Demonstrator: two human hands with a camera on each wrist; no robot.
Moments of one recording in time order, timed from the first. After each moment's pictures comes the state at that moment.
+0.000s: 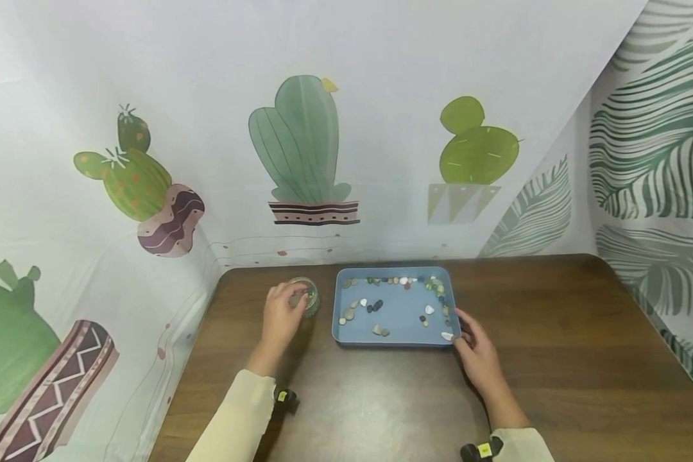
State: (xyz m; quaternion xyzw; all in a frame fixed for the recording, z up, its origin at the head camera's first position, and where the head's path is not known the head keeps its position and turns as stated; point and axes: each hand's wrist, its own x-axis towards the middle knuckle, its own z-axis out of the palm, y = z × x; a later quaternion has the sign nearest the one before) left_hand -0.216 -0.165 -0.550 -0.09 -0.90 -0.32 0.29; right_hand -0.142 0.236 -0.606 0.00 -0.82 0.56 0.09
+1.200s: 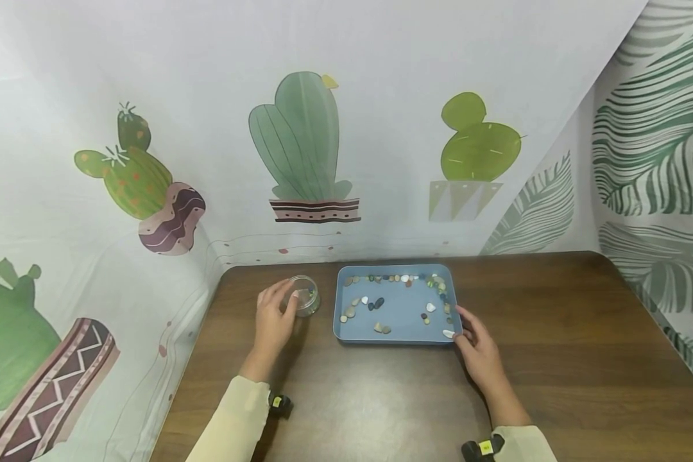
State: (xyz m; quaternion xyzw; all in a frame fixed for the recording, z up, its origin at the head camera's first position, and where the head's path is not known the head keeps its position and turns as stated) left_hand -0.203 -0.180 -0.556 -0.05 -0.89 -0.35 0.28; right_hand -0.143 0.237 -0.609 0.01 -0.81 0.57 0.10
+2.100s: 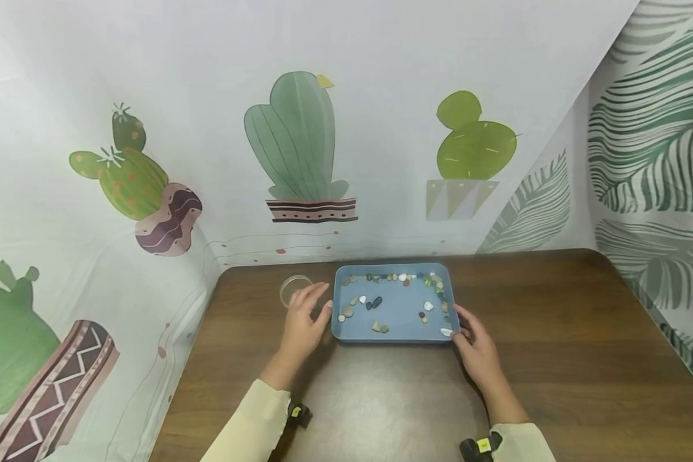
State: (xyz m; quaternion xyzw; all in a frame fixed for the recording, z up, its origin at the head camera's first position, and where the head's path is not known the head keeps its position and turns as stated) left_hand -0.188 -0.122 -0.549 -0.15 -0.89 -0.36 0.25; right_hand -0.142 0.237 -0.608 0.02 -0.81 0.58 0.10
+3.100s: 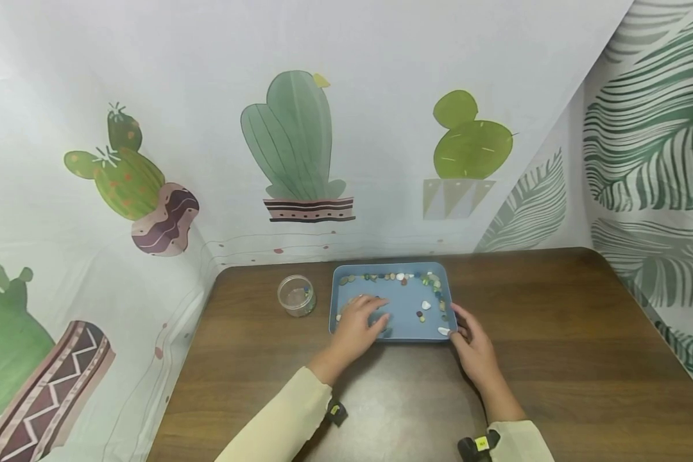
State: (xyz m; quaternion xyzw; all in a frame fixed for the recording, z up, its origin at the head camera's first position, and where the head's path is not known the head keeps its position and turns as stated) left_hand -0.191 -0.027 -0.563 -0.25 -0.92 -0.26 0.13; right_hand -0.142 0.238 -0.609 0.03 -0.81 0.58 0.10
